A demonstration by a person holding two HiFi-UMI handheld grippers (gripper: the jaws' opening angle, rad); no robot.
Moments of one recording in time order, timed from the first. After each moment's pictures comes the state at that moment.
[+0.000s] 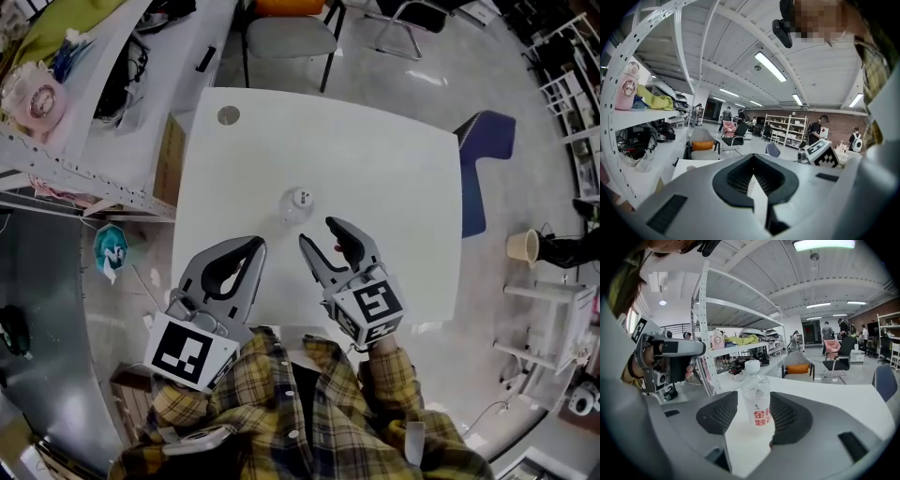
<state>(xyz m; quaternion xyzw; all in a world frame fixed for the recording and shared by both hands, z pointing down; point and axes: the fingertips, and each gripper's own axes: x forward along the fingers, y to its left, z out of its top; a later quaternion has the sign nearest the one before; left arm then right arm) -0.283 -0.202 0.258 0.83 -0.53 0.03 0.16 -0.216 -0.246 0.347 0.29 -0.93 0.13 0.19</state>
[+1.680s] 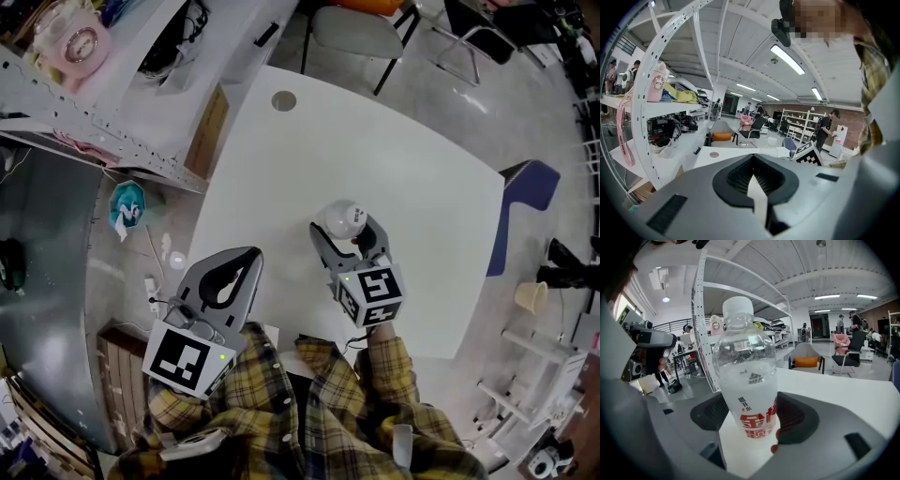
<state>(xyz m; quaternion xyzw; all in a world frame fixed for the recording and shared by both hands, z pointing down) -0.340 -0.184 0.303 0.77 -0.61 0.06 0.20 -0.267 -0.288 0.422 0.25 -0.93 0.14 0.22</state>
